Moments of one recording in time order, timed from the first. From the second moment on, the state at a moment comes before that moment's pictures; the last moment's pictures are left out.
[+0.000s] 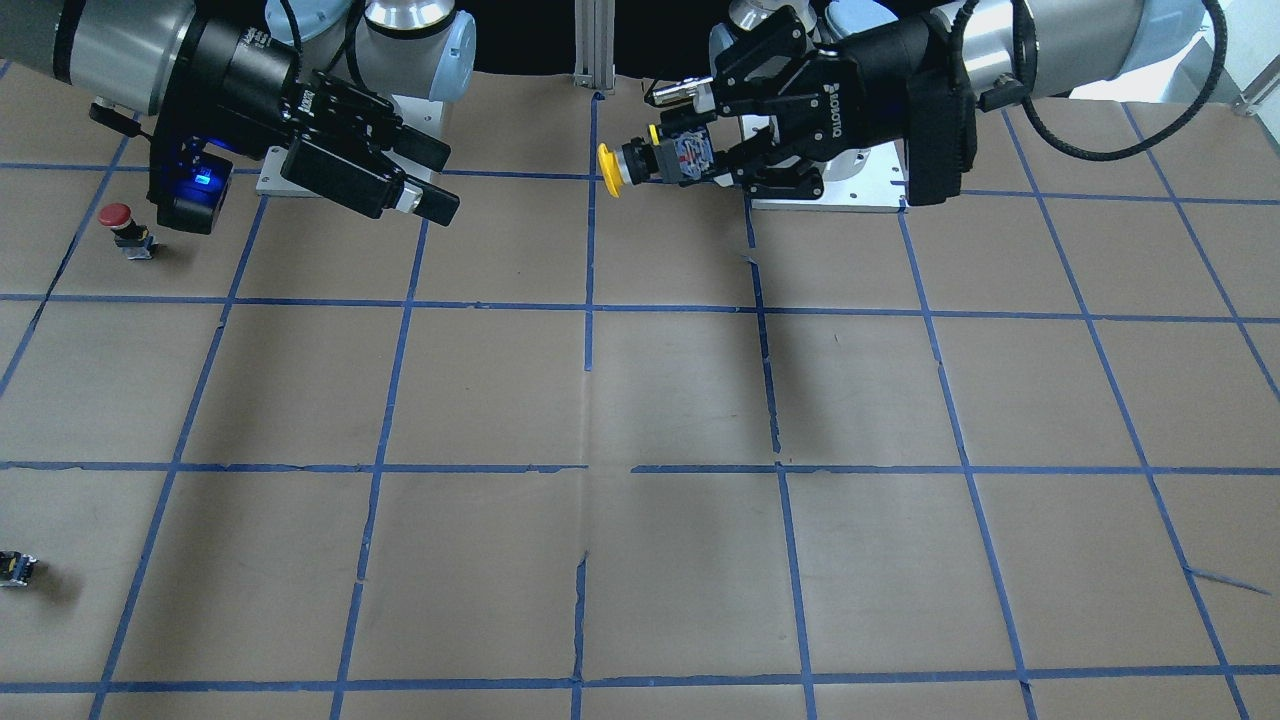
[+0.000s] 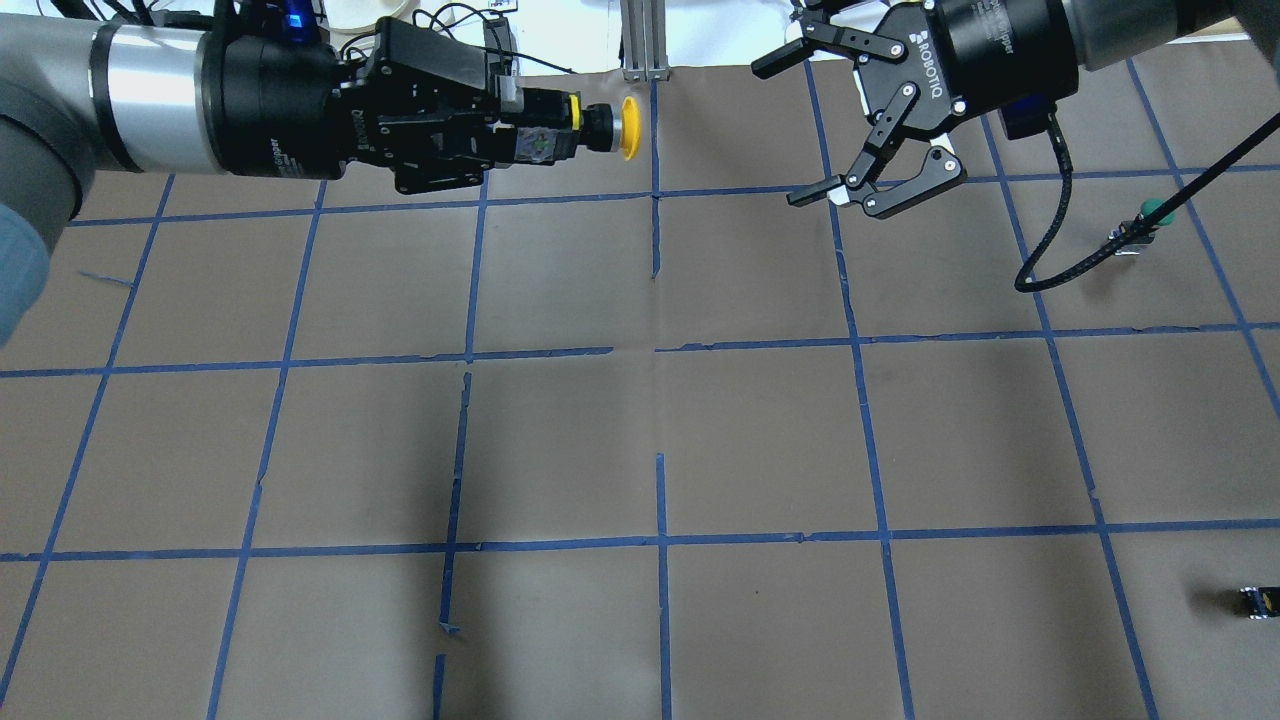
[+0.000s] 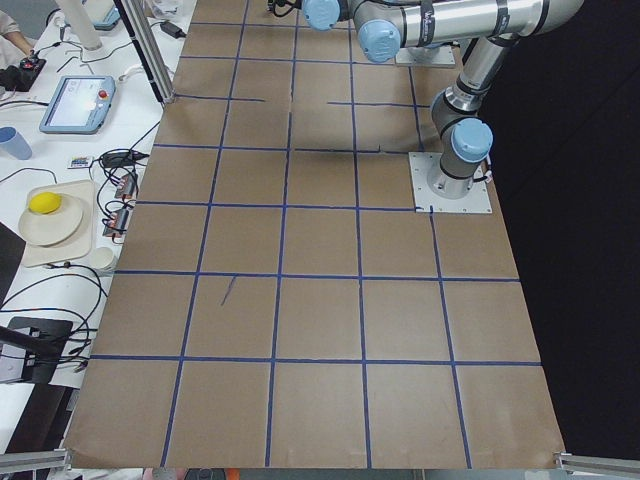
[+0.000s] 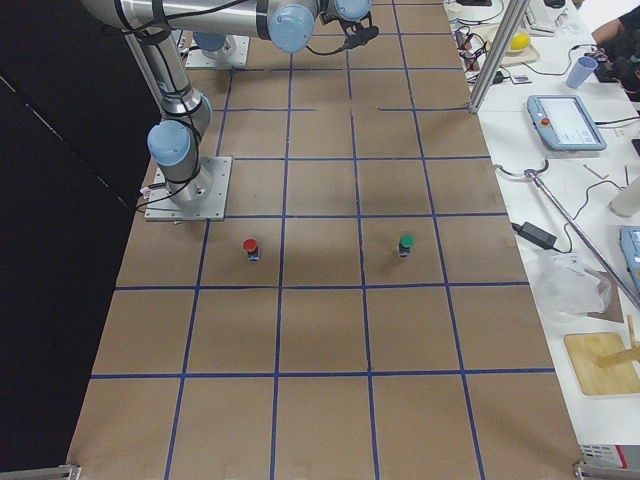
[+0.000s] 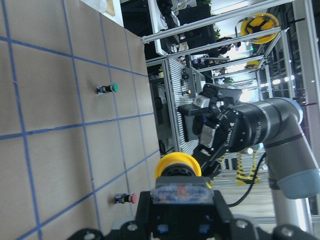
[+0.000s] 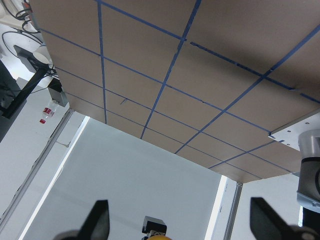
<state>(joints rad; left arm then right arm) -1.44 -1.45 -1.77 -1.66 0.23 0.30 1.41 -1.60 1.59 -1.36 -0.54 0.87</state>
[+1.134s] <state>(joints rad) -1.47 -1.47 -1.78 -1.56 0.07 0.10 1.46 -1.67 1.59 -1.36 -0.33 0.96</state>
